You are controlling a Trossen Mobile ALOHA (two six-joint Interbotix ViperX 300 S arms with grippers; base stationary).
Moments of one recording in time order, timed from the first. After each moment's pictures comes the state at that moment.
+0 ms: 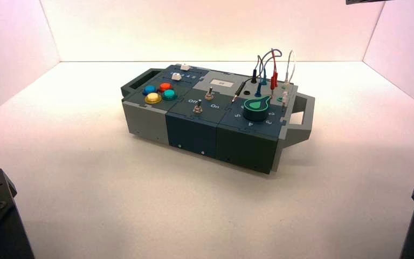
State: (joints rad) left arm -0.19 -1.03 1.16 -0.15 0.21 0.19; right arm 0.38 -1.00 1.15 0.07 0.43 0.08
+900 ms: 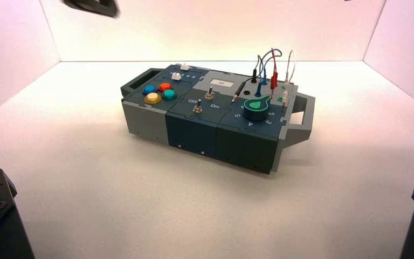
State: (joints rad) left arm -0.42 -0.46 0.98 -0.16 0.27 0.19; right arm 0.40 -1.01 1.15 0.07 0.43 0.08
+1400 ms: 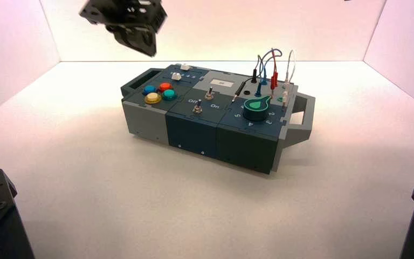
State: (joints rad) left arm -0.48 -0.09 0.81 -0.16 0.28 0.19; right arm 0.40 -1.01 1.15 0.07 0.43 0.08
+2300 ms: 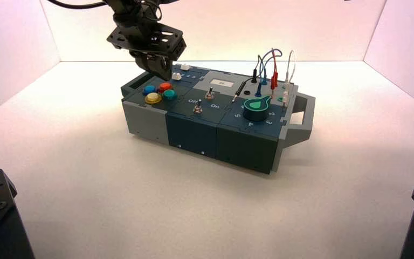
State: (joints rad) left arm -0.52 0.10 0.73 -0.17 0.28 0.19; right arm 0.40 -1.01 1.15 0.07 0.43 0.08
